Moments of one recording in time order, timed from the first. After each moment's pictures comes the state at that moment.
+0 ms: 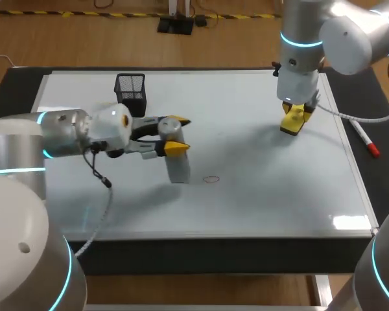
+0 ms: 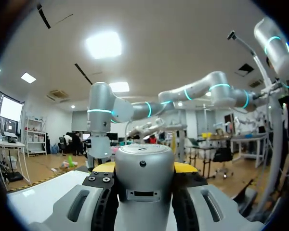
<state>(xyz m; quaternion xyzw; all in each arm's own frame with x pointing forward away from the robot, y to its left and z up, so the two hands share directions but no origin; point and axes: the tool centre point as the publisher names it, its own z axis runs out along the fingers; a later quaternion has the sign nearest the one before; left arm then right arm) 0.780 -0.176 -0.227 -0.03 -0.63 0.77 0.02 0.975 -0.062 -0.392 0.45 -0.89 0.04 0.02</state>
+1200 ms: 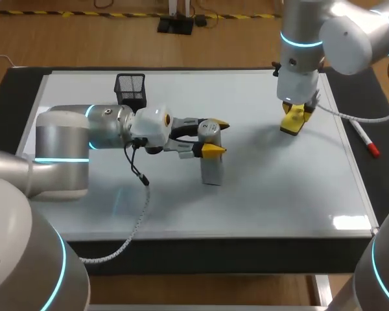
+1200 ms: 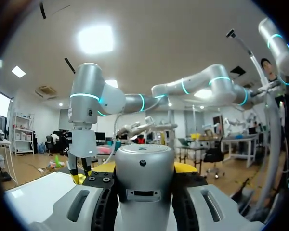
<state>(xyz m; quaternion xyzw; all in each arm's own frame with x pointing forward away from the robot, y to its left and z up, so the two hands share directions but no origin) 0.784 -0.254 -0.247 -0.07 -0.63 0.77 0.06 0.975 -0.062 -0.392 0.45 -0.89 0.04 0.02</state>
